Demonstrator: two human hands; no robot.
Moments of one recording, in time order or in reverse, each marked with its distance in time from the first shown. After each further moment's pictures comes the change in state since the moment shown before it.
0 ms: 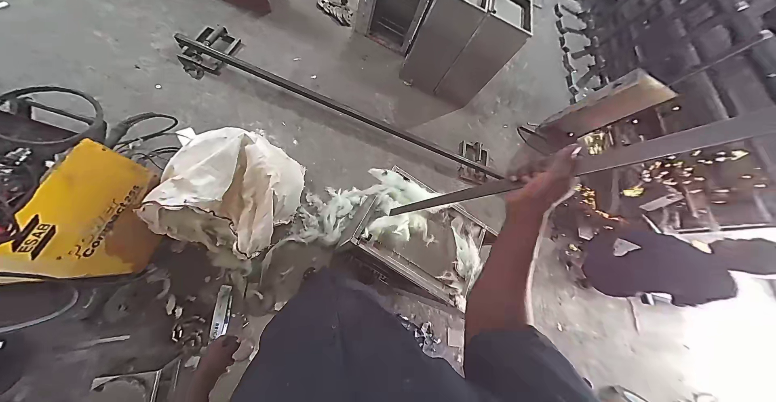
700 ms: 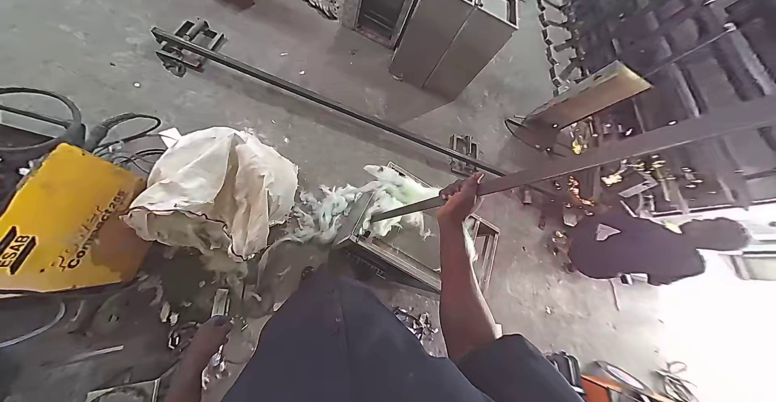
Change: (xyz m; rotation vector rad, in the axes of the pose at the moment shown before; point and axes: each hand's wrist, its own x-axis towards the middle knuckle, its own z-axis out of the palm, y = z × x) left_hand 0.029 0.036 -0.052 -0.016 0.049 0.066; right_hand -0.088 0.104 0.031 0.119 0.000 0.059
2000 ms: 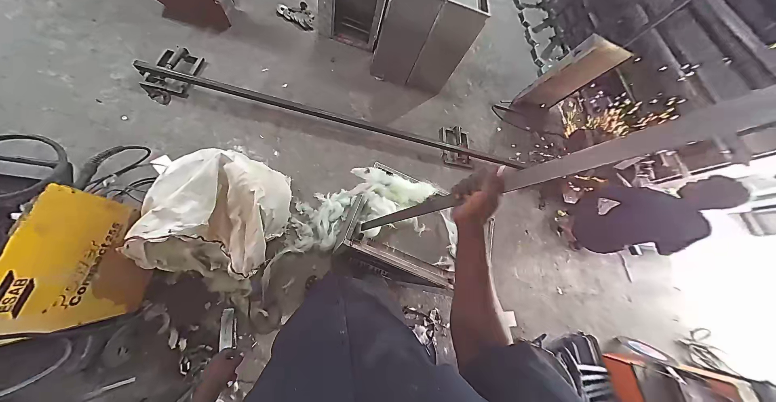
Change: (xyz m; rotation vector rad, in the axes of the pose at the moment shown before) left_hand -0.008 -0.022 0.030 0.135 -0.085 -0.049; right_hand 0.012 -0.062 -0.048 0.061 -0.095 0.026
